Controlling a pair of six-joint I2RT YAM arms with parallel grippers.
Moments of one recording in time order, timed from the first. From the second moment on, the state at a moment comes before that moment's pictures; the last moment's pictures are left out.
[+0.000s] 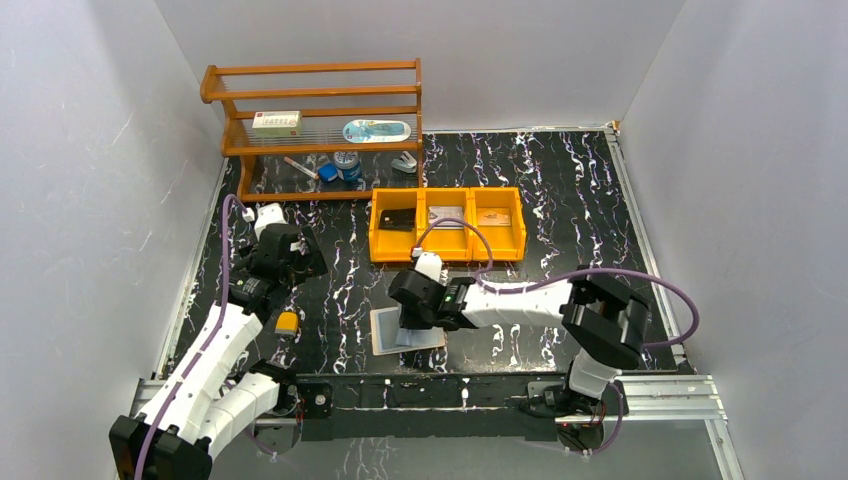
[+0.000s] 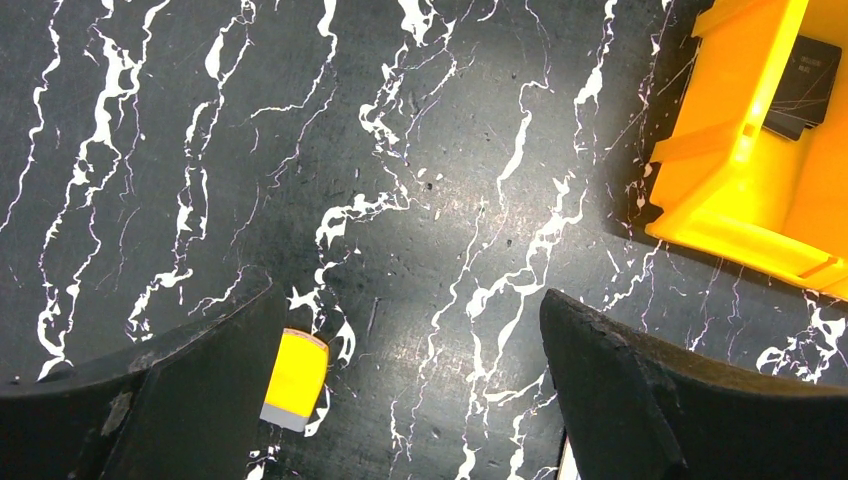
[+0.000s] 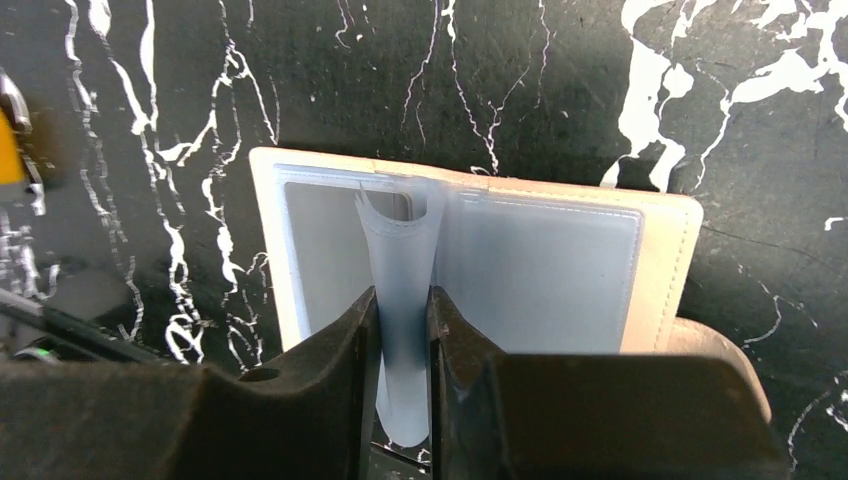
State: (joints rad) left arm -0.32 0.85 0.74 -0.68 -0.42 -0.49; right arm 1.22 1.68 1.01 -0.35 0.27 1.07
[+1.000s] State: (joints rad) left arm -0.53 1.12 0.60 -0.21 0.61 -0.59; right arm 0.97 1.52 0.49 0.35 -0.12 1.24
